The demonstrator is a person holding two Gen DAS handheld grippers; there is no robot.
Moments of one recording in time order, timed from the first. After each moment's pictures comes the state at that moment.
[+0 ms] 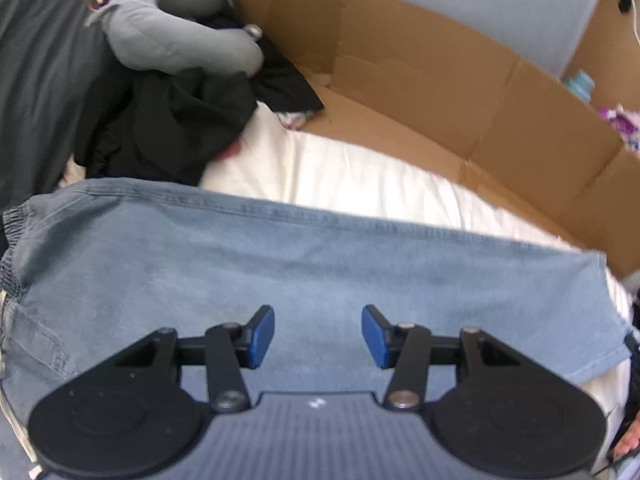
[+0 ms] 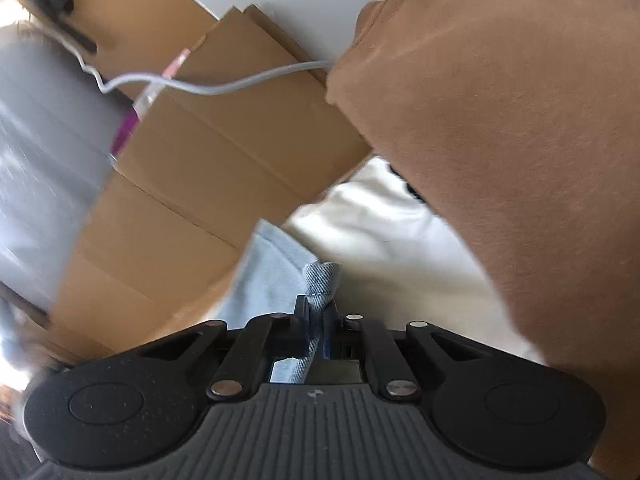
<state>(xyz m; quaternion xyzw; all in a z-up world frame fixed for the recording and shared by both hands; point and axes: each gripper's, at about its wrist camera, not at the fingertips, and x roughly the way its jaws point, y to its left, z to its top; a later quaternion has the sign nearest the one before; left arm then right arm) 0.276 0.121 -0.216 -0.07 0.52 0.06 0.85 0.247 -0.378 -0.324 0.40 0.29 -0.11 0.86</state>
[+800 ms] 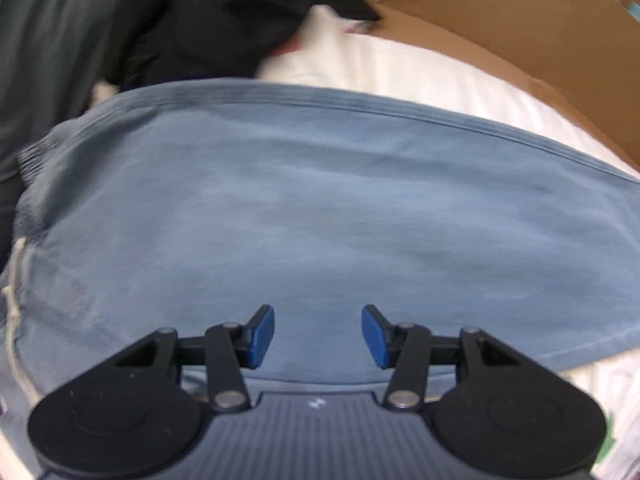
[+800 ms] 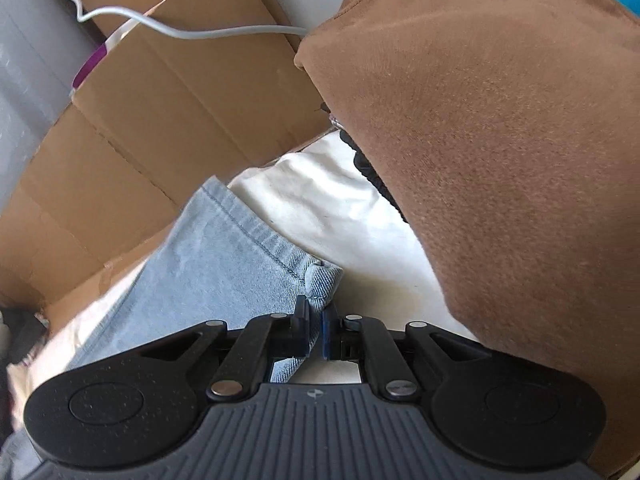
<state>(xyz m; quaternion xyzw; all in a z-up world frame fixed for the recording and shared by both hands) 0.244 0.180 -0.287 -0.03 0.58 0.12 0.80 0.246 -0.368 -0.341 0.30 0.36 -0.15 0.87</state>
